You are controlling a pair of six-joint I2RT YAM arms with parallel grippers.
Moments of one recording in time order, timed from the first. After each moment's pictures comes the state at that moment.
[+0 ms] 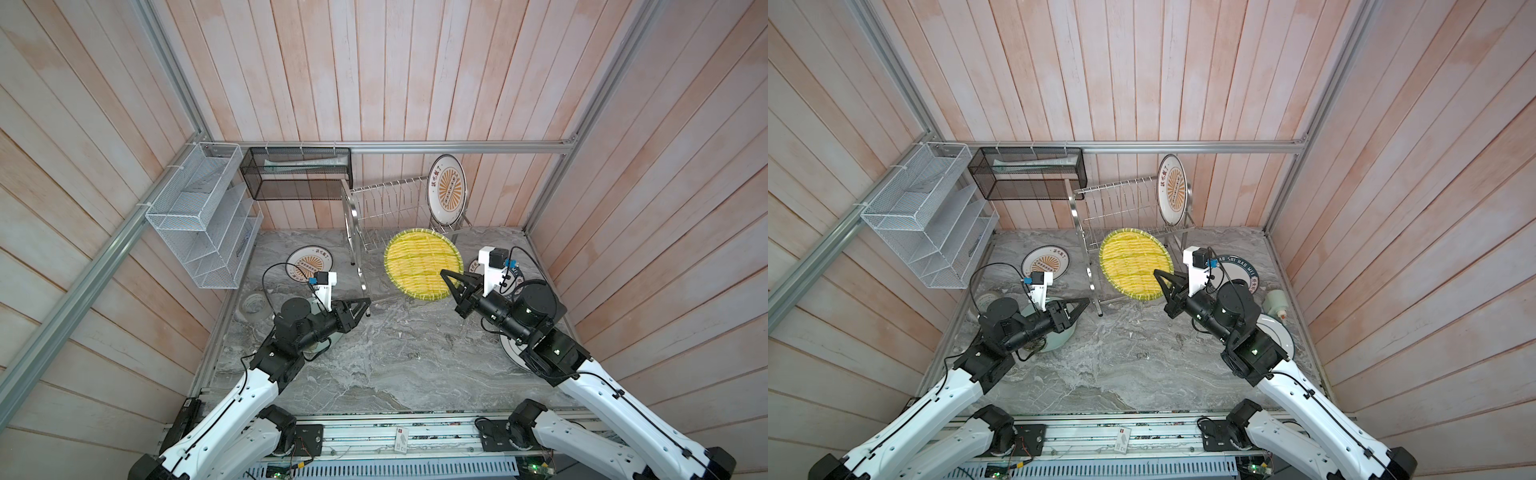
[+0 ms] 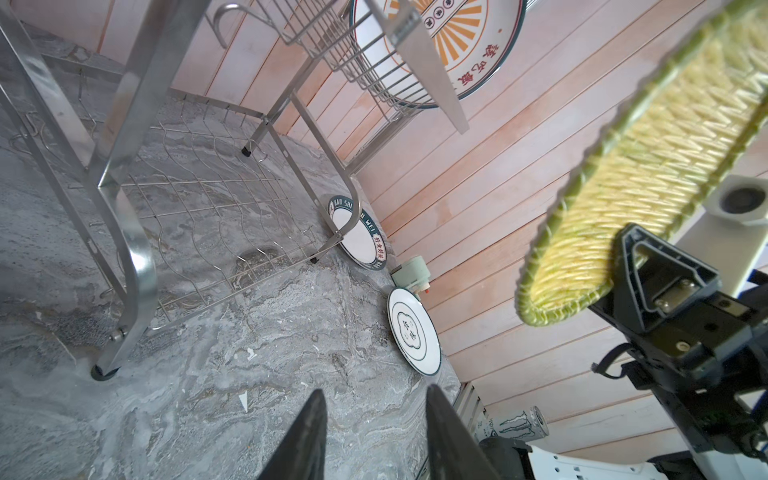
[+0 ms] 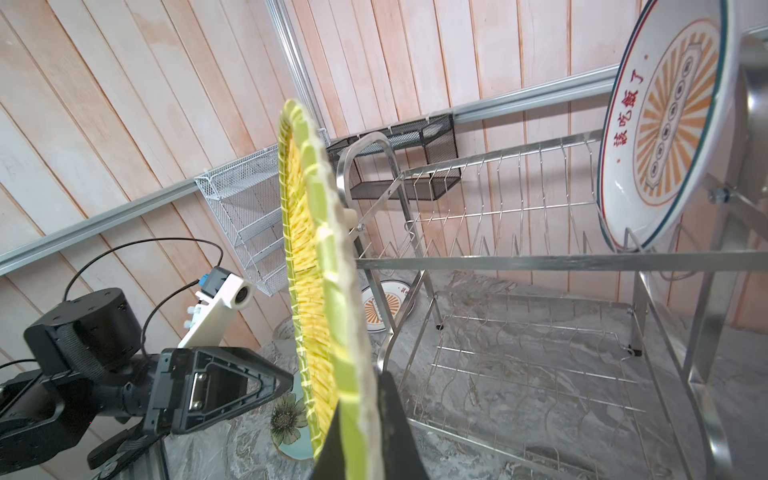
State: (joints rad) left arm -0.47 0.84 0.57 0.12 0.44 -0.74; right arm 0.68 0.84 0.87 0.03 -0.12 0.32
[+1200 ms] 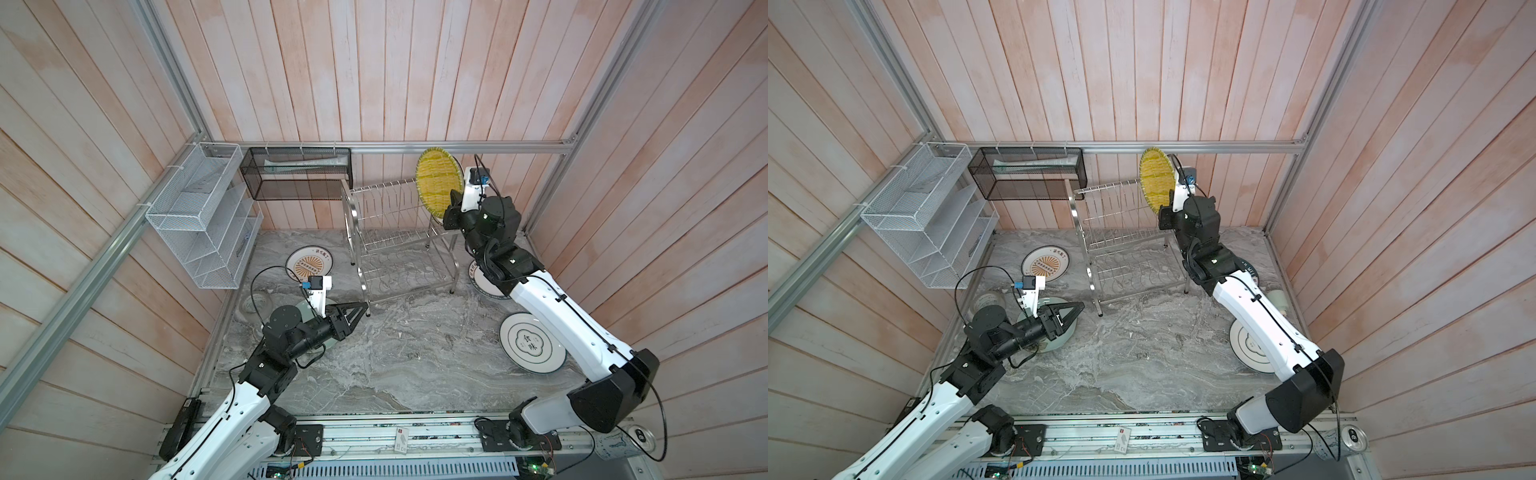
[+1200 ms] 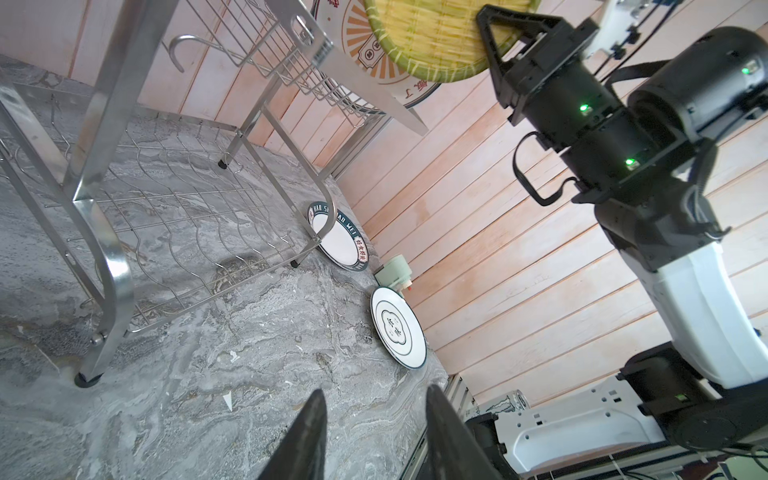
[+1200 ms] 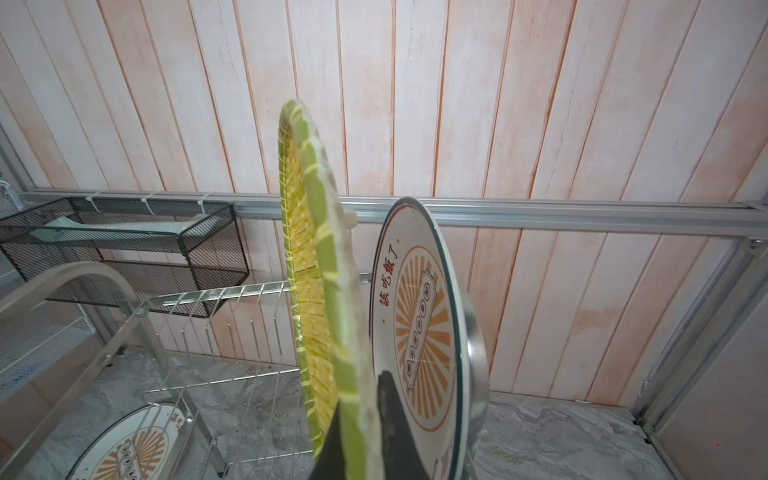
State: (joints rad) left arm -0.48 0.73 0.57 0.06 0.47 -0.73; right arm 0.54 1.48 1.53 -0.05 0.34 0.05
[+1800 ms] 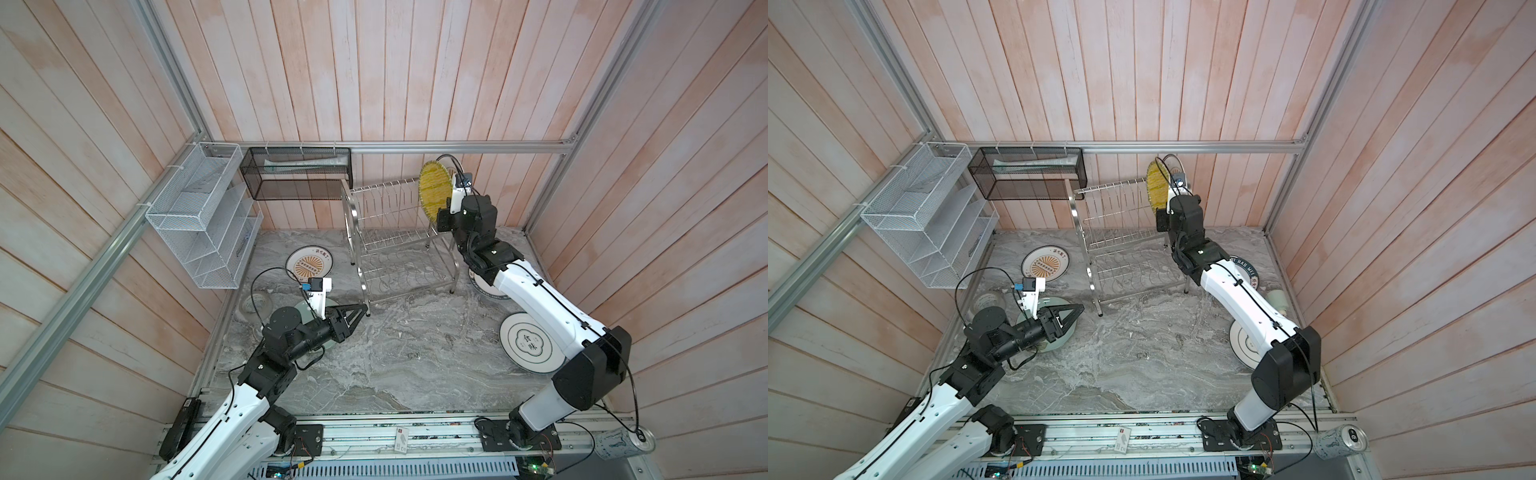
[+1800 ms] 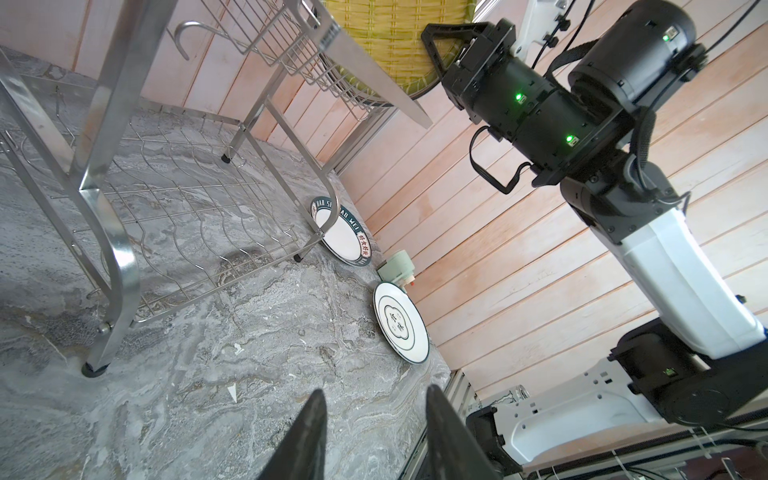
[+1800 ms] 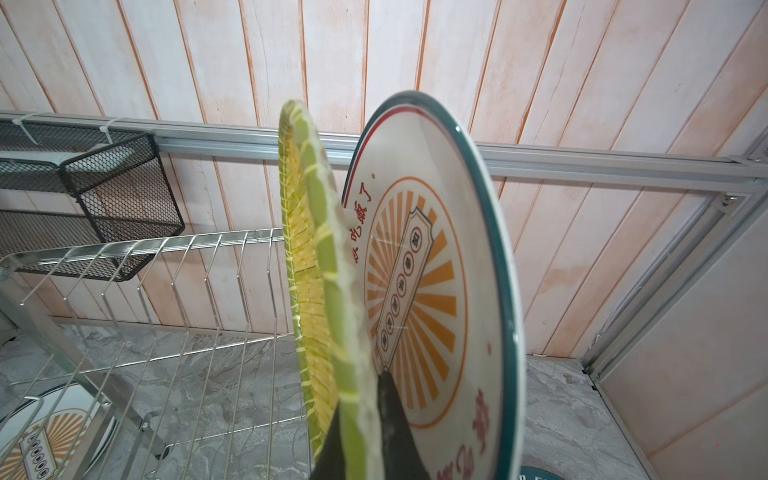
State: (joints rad) left arm -0.48 0.71 0.56 0.04 0.47 -0.72; right arm 0.53 1.60 1.57 -0.09 0.43 0.03
